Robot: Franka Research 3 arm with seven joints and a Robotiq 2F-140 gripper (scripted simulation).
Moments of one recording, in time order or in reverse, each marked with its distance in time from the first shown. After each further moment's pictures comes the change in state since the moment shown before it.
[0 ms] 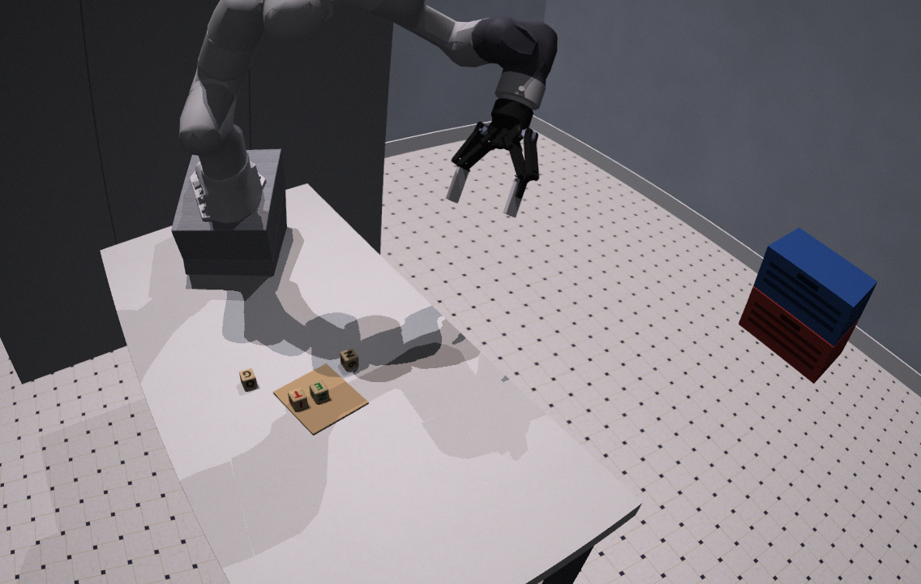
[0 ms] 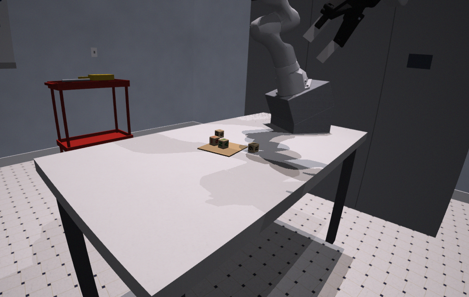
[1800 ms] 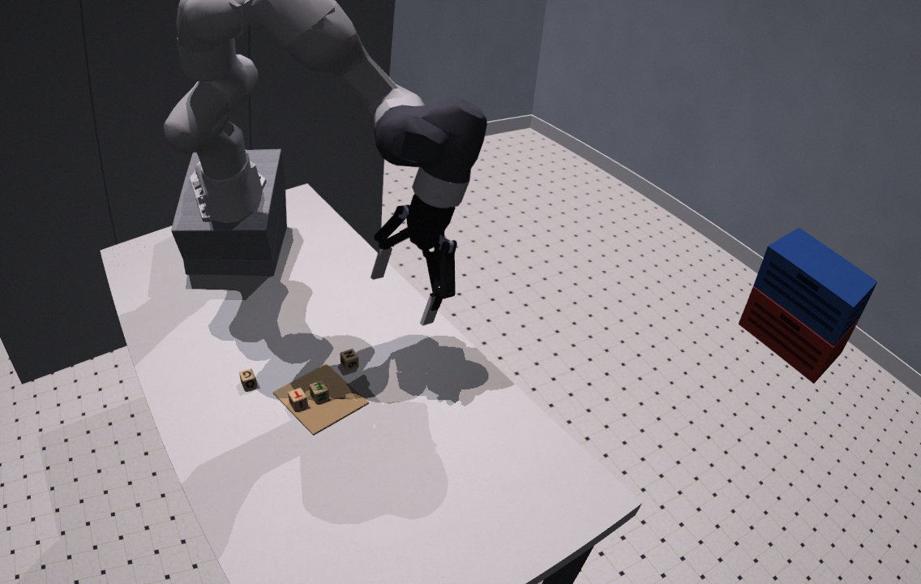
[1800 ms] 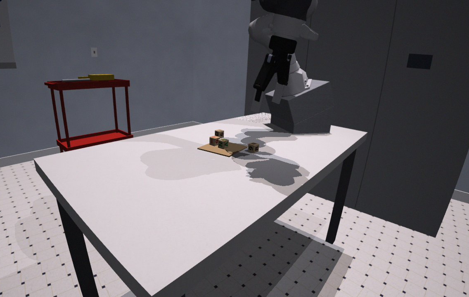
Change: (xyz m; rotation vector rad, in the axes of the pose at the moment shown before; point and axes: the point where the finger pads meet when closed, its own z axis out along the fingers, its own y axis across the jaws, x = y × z) arm -0.036 -0.078 0.205 0.334 0.357 -0.147
